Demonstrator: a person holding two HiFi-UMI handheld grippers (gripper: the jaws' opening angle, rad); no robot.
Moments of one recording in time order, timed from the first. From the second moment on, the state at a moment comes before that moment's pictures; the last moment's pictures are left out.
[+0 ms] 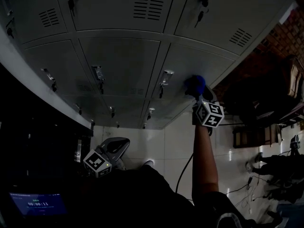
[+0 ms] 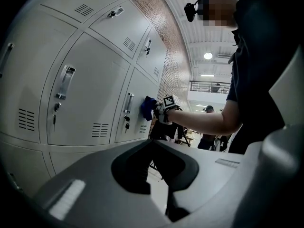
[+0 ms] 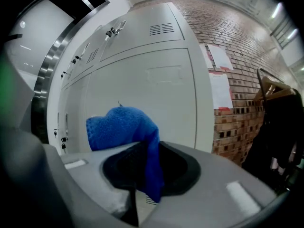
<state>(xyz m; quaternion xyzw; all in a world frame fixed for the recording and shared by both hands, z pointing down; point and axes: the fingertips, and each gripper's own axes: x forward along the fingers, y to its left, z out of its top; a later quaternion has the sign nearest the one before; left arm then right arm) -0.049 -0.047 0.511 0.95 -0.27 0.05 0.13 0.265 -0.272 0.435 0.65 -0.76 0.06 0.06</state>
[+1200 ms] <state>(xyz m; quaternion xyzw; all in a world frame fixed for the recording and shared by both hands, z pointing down) -0.056 -0.040 0.515 0.95 -0.27 0.05 0.12 0.265 -0.229 0.466 0.66 -0.74 0.08 0.02</state>
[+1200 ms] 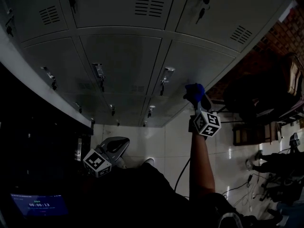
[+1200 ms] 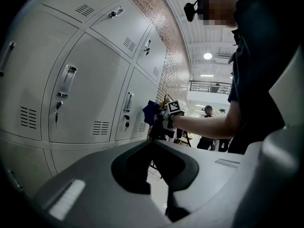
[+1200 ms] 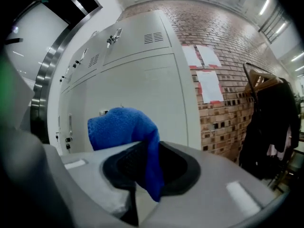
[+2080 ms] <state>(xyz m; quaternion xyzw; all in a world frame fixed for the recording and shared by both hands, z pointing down) -0.089 -0.038 0.511 0.94 -0.30 0.04 0.14 0.146 -0.275 0.512 0.58 -0.80 0.12 0.05</state>
